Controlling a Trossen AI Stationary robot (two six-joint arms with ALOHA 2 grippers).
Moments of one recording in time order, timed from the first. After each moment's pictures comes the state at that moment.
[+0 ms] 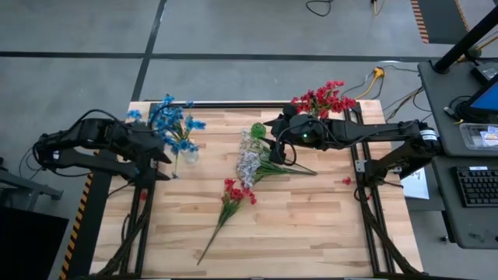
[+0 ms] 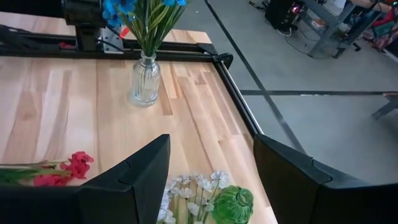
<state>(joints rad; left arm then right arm) -0.01 0.73 1.13 -1.28 0.18 -0.36 -0.05 1.43 1.30 -0.34 0.33 -0.12</state>
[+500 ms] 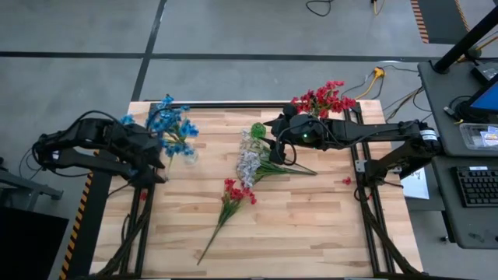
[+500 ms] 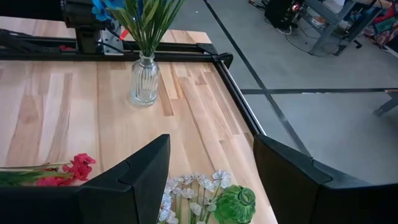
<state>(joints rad) -0.01 0.72 1.13 -1.37 0.25 -0.52 -0.05 1.43 1.30 -0.34 0.33 -0.10</state>
